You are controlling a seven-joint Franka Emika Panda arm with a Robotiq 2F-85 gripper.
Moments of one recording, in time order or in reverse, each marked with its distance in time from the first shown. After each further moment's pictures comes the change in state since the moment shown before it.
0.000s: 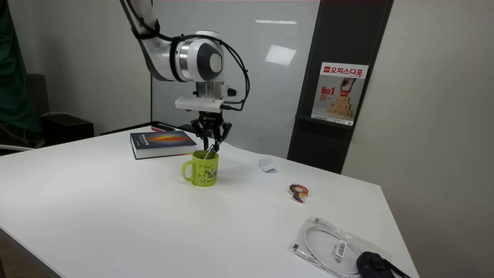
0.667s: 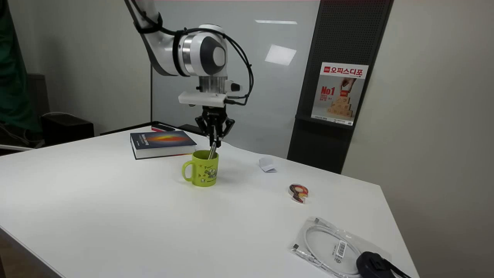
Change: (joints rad) arm -0.002 -0.028 -0.012 0.001 0.001 -0.019 0.004
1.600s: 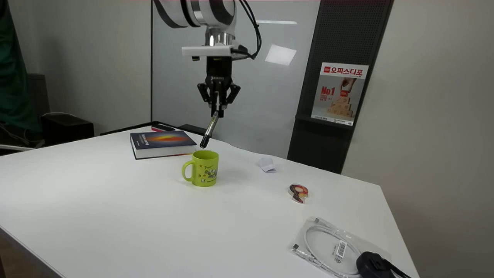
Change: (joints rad) arm -0.008 -0.132 0.000 0.124 -0.001 -0.446 -0.009
